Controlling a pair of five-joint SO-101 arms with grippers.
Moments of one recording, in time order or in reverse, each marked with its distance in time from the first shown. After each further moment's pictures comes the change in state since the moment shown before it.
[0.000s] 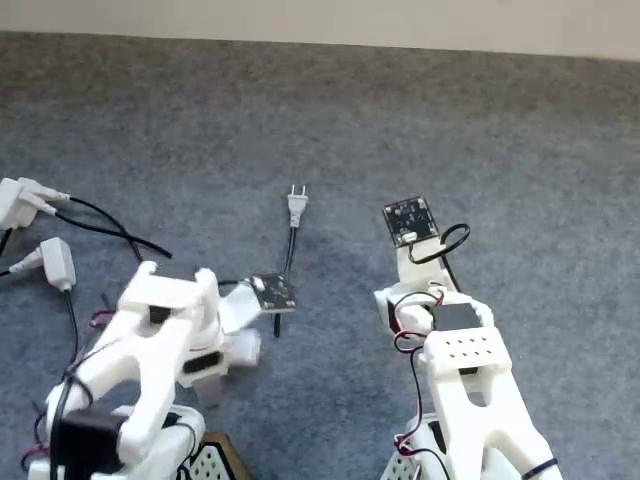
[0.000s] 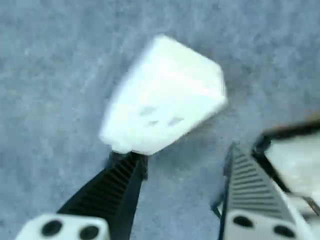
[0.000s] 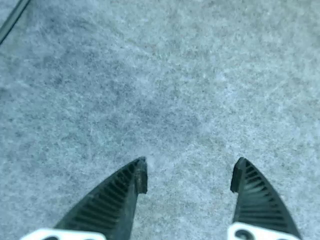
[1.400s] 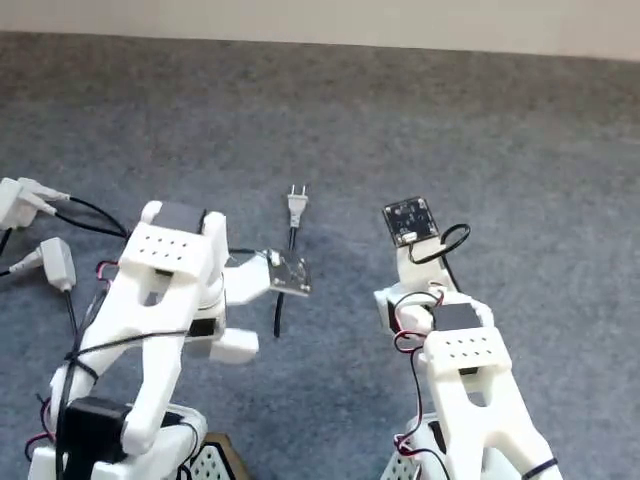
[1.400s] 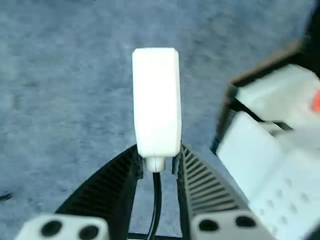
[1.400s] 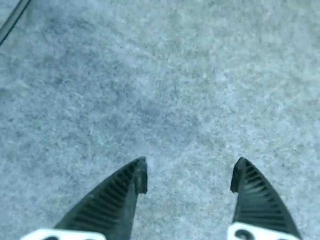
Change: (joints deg) left arm 1.6 3.3 -25.2 28.3 -11.1; right arm 0.0 0.0 0.0 0.0 0.0
